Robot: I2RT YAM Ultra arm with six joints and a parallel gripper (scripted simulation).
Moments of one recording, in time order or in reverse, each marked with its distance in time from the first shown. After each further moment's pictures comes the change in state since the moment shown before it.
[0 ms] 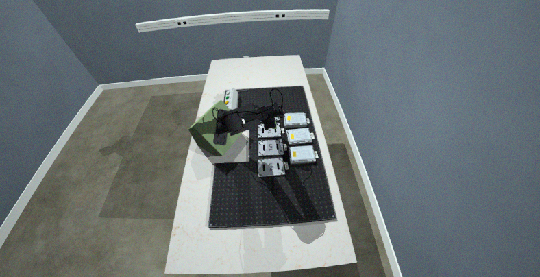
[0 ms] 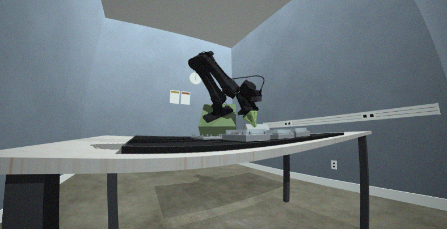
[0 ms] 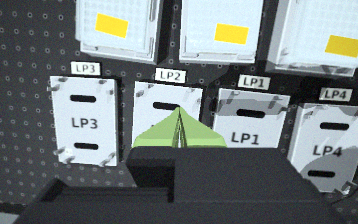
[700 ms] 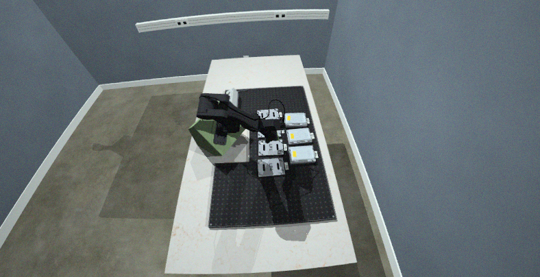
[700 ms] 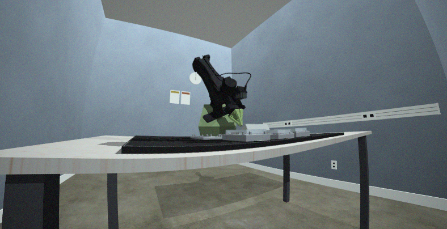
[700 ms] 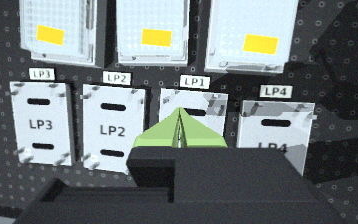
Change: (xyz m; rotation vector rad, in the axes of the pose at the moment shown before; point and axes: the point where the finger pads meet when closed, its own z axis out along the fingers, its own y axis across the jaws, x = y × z) arm 0.000 -0.090 -0.007 -0.011 -0.039 0.033
